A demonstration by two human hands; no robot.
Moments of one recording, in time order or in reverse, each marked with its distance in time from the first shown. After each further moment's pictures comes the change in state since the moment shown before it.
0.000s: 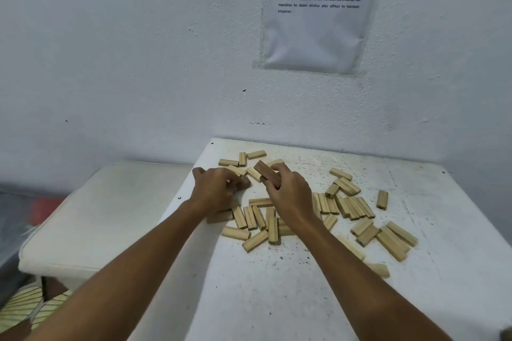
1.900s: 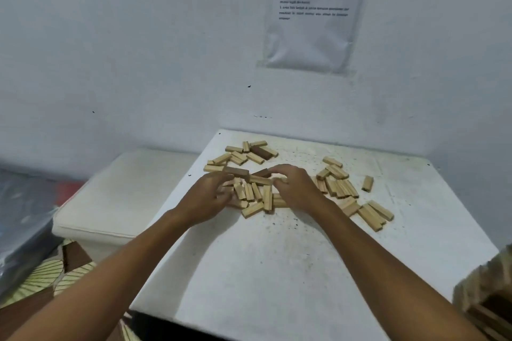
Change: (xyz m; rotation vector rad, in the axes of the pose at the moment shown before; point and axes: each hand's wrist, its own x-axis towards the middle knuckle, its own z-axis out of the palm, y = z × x) left_hand -0.095 0.012 -0.033 -0.227 -0.100 0.064; right_hand -0.039 0.001 -0.052 0.272 -0.358 0.019
